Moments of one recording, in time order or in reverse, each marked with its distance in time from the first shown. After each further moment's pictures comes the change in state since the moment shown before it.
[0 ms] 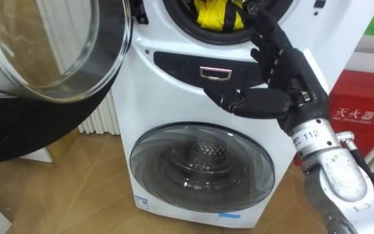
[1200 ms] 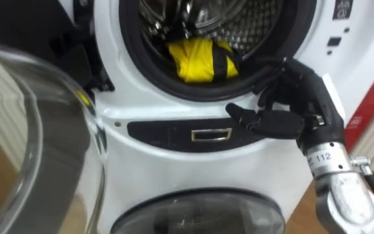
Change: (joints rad) left arm -0.092 0.038 -0.006 -0.079 -0.005 -0.075 -0.004; right arm 0.147 -0.032 -0.011 0.040 -0.064 -0.095 -0.056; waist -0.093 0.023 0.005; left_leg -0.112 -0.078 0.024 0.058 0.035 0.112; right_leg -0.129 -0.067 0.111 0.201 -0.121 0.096
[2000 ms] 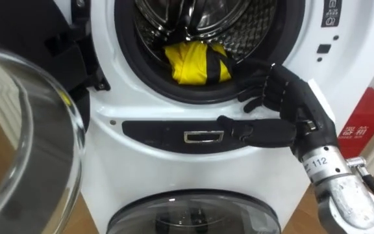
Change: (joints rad) left arm 0.084 -0.005 -0.005 -0.001 0.006 0.075 -0.034; right arm 0.001 -0.009 -0.015 -0.065 0.013 0.076 0.145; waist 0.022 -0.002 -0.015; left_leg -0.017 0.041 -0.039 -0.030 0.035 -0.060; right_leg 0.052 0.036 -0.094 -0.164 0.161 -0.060
